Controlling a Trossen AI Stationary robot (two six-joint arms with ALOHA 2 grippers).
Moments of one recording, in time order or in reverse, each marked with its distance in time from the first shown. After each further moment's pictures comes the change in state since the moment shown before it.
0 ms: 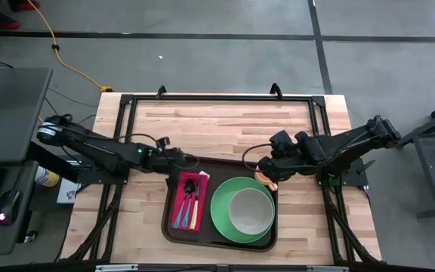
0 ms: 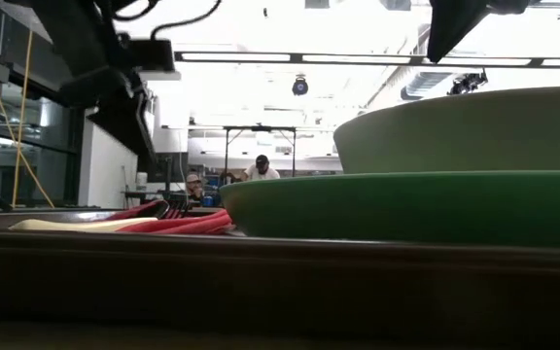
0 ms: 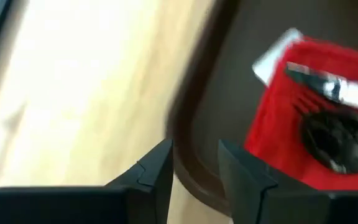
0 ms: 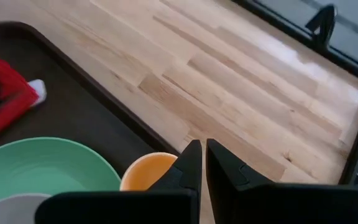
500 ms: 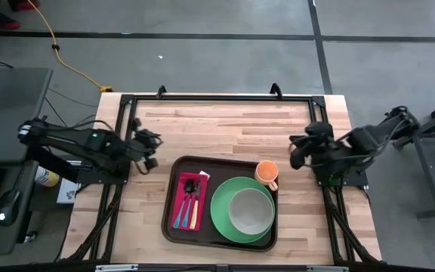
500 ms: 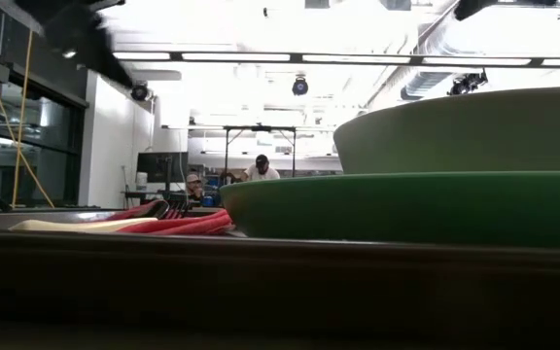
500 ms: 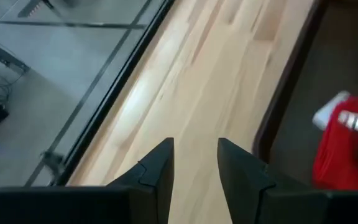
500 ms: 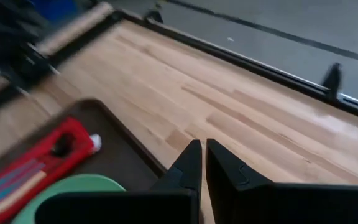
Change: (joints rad) left arm 0.000 -0.490 -0.014 -0.169 -0.246 0.121; right arm 0.160 -0.355 -0.148 0.066 0.241 -0.003
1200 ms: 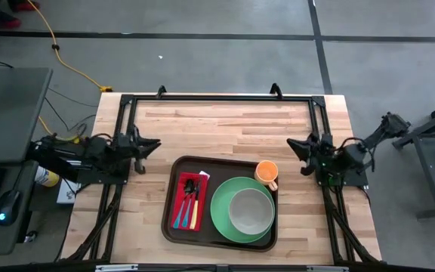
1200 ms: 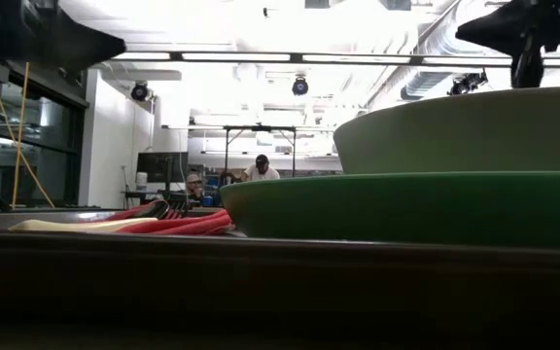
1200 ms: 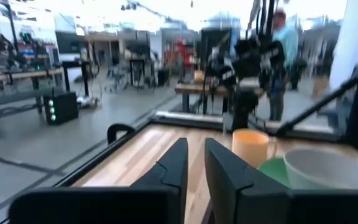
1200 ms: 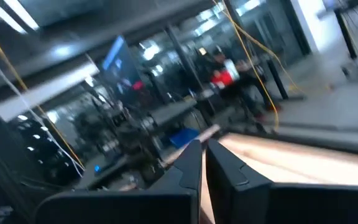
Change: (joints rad) left arm 0.000 -0.777 -0.591 0.771 0.213 0.277; right arm 0.093 -0.712 -1.084 1.766 0.159 -0.920
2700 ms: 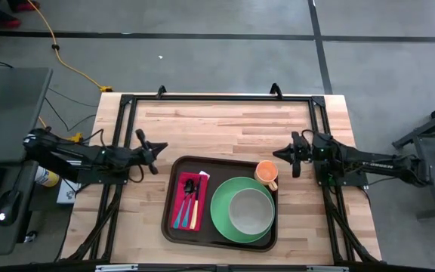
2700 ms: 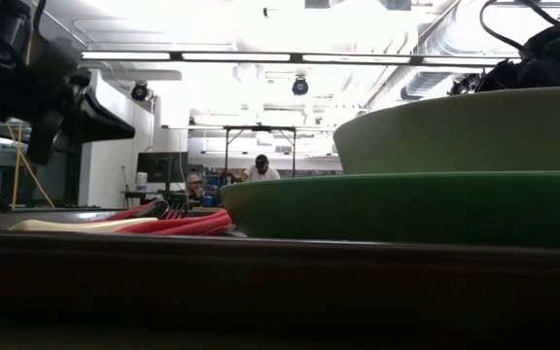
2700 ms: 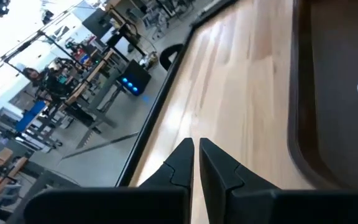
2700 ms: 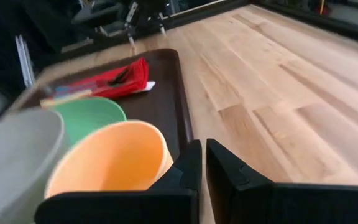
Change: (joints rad) left arm 0.000 0.290 -0.152 0.081 -0.242 0.496; right arm -0.880 0.002 -0.170 -0.371 -1.229 -0.067
